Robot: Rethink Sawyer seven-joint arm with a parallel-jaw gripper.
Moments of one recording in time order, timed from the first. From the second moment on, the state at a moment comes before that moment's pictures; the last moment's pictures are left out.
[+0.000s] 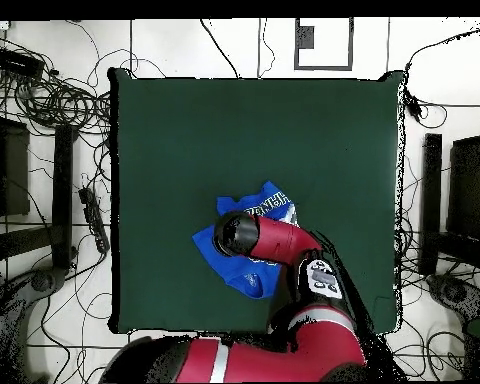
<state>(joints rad) -0.12 -0.39 -0.08 1.70 0.05 0.38 2.34</state>
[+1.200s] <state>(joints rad) -0.11 -0.41 -0.08 1.75 -0.14 -0.09 2.34</state>
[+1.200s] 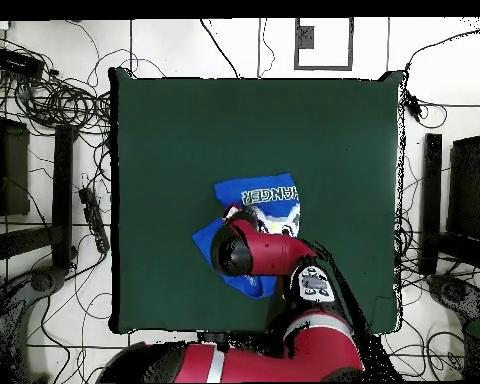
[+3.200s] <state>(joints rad) -0.26 -0.33 -0.10 1.54 -0.35 -0.35 2.34</state>
